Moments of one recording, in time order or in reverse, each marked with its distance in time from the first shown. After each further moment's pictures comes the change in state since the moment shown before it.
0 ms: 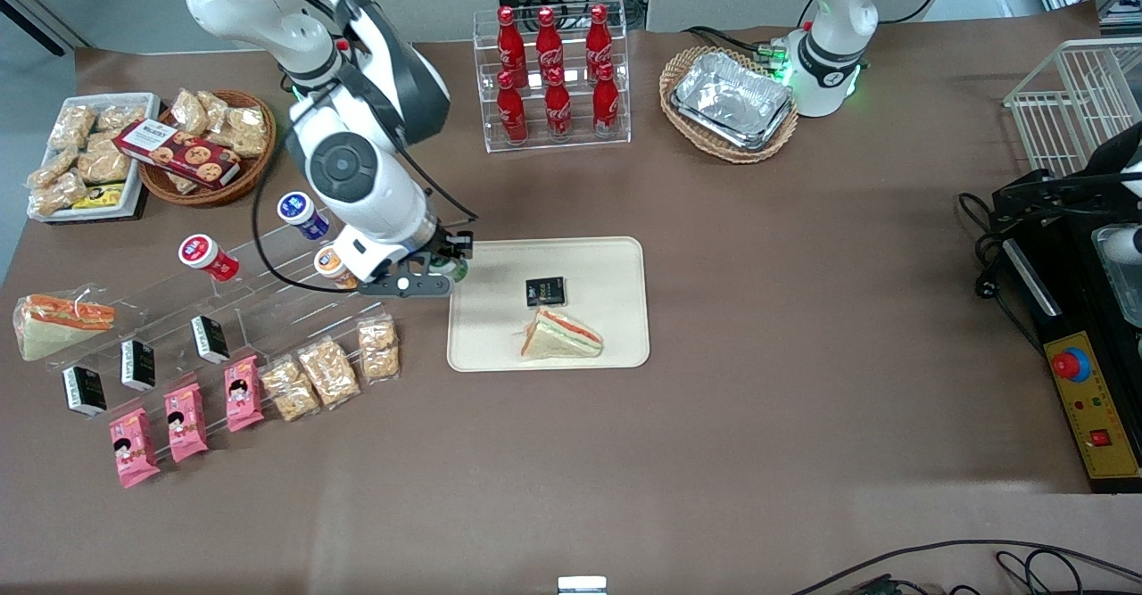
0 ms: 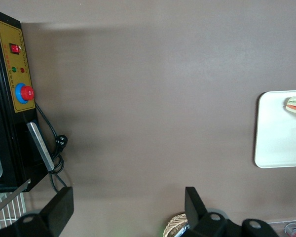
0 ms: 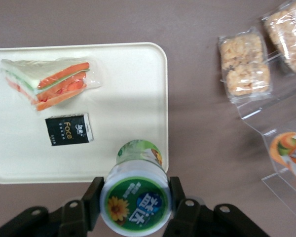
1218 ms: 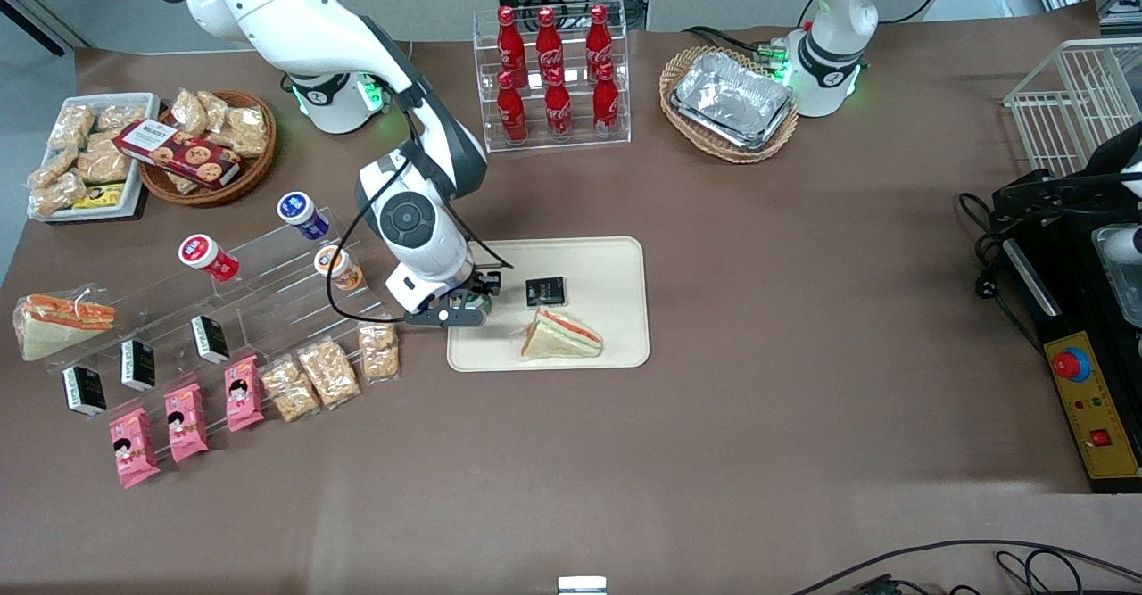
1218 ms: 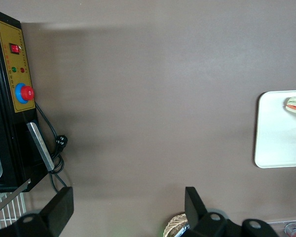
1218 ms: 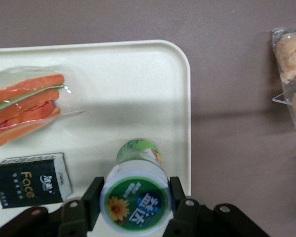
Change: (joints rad) arm 0.040 0.204 -0.007 -0.106 -0.009 0.365 0.025
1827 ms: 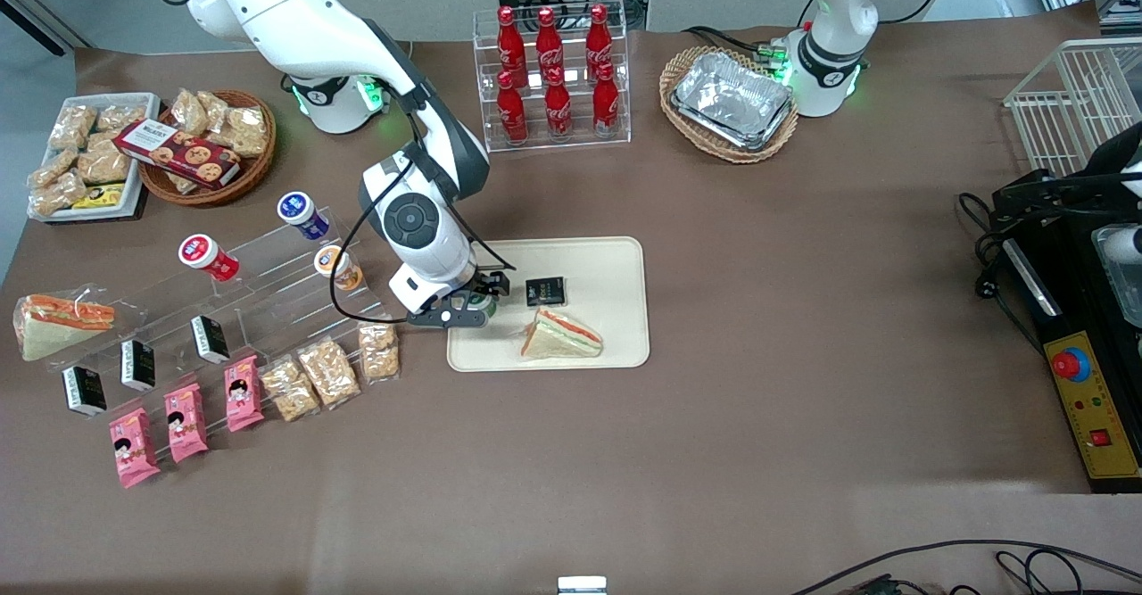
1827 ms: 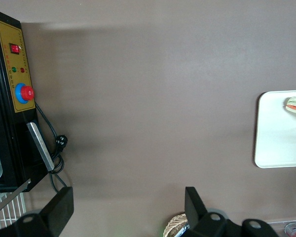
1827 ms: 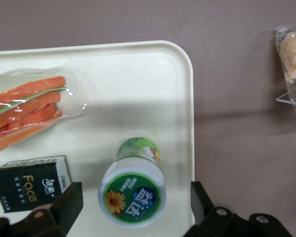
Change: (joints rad) arm 0.004 0.008 0.000 0.004 0.000 0.010 0.016
